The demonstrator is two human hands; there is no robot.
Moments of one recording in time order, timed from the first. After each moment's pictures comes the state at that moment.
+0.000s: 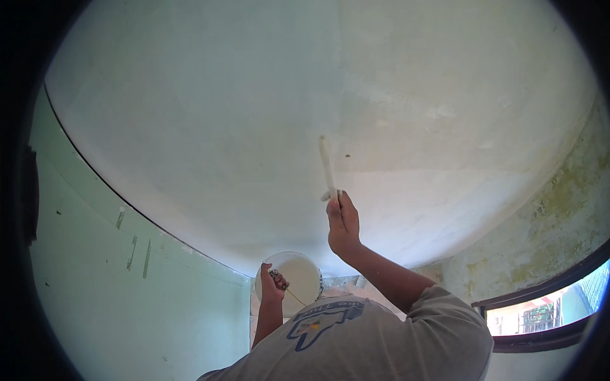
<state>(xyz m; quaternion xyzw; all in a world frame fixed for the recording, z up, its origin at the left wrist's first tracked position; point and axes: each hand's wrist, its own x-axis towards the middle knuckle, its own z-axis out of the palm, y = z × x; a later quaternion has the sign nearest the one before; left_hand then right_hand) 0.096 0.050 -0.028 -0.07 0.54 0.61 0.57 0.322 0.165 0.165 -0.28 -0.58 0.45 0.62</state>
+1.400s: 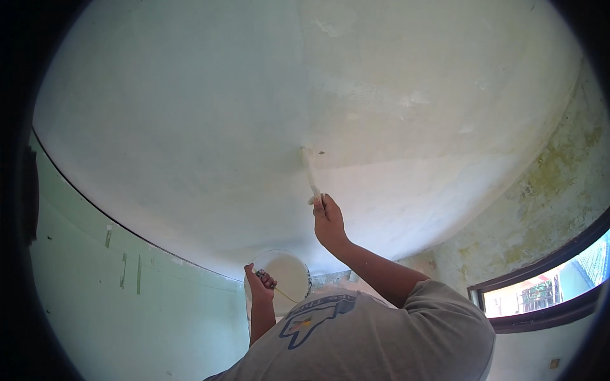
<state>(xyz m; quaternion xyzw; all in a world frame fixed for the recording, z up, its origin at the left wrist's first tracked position) 0.098 0.060 -0.023 -0.07 0.55 0.62 0.56 0.334 0.183 0.115 -0.41 -0.55 0.46 0.57</state>
